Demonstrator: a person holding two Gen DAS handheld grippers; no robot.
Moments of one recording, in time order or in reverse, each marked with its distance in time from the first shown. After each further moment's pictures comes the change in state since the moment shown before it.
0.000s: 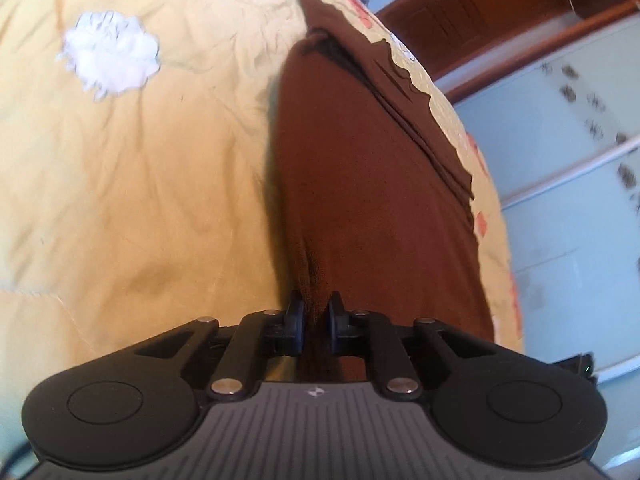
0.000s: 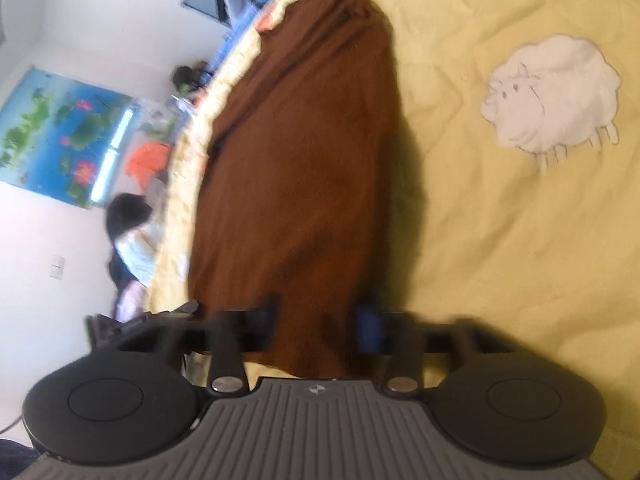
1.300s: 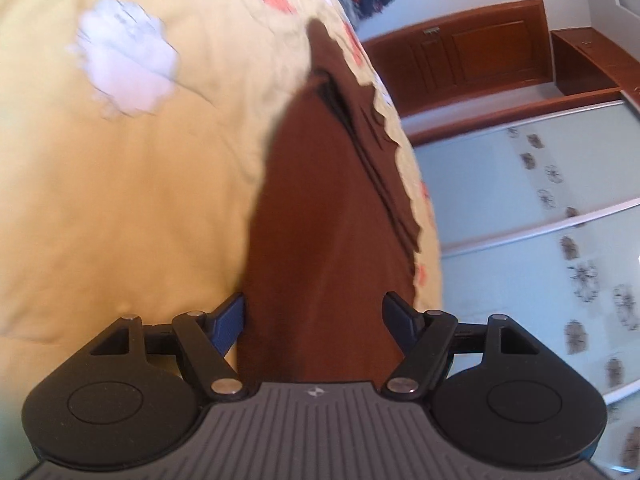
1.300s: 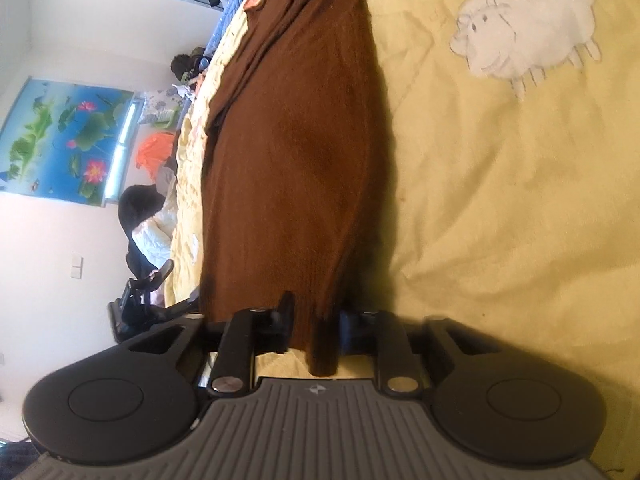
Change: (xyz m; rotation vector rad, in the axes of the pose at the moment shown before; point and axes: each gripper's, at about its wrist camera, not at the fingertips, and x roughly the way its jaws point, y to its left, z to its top) left arm 0.006 0.029 0.026 -0.223 -0.029 -0.269; right arm -0.010 -0.020 -0.016 0.085 0.061 0.091
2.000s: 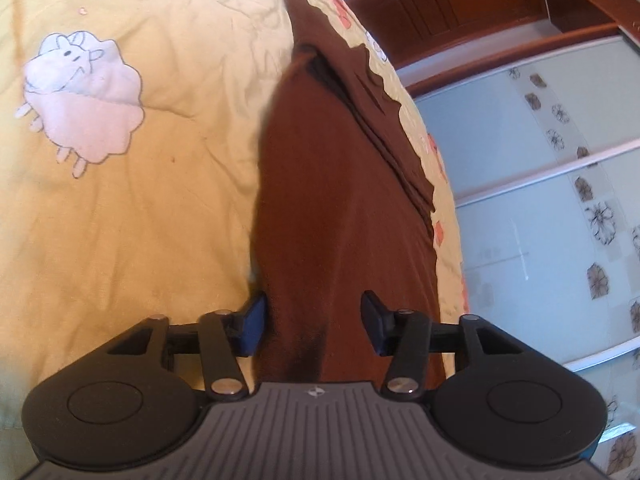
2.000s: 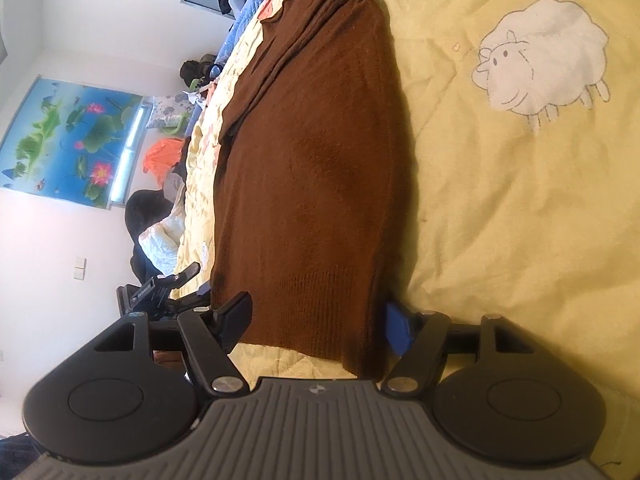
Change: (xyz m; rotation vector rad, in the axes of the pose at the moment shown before) left arm 0.005 -0.005 0.024 0.154 0.132 0.092; right arm -0.004 0.014 0.005 -0.023 -0.026 -0.001
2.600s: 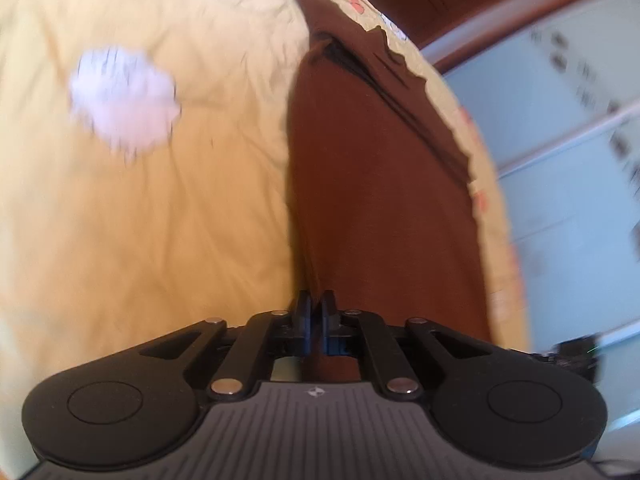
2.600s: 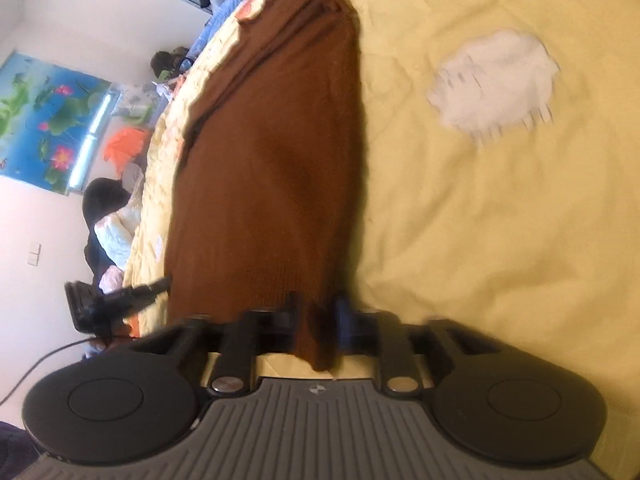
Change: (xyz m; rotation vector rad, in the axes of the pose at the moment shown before) left arm -0.019 0.000 -0.020 0.044 0.019 0.107; right arm -0.012 0.004 -0.004 -0.083 -0.039 -0.138
